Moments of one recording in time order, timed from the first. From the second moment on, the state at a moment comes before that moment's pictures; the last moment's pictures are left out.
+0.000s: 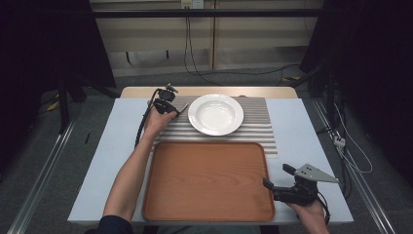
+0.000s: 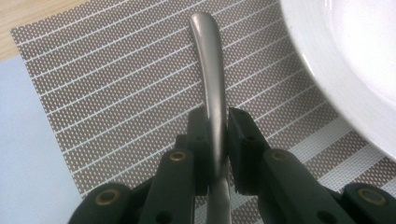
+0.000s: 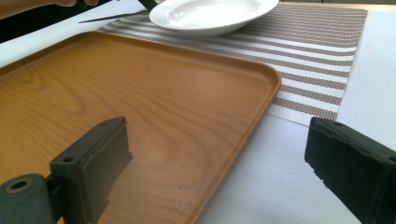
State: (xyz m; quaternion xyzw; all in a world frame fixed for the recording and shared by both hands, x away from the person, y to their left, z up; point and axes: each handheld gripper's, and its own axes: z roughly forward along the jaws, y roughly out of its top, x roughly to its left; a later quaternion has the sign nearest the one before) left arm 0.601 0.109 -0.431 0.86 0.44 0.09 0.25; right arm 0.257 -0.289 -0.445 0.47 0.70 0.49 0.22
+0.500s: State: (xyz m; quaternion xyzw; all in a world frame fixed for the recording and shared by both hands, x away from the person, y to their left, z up) left arm 0.602 0.106 -0.438 0.86 0.44 0.09 0.25; right arm 0.257 -0.289 -0.445 0.47 0.70 0.49 0.22
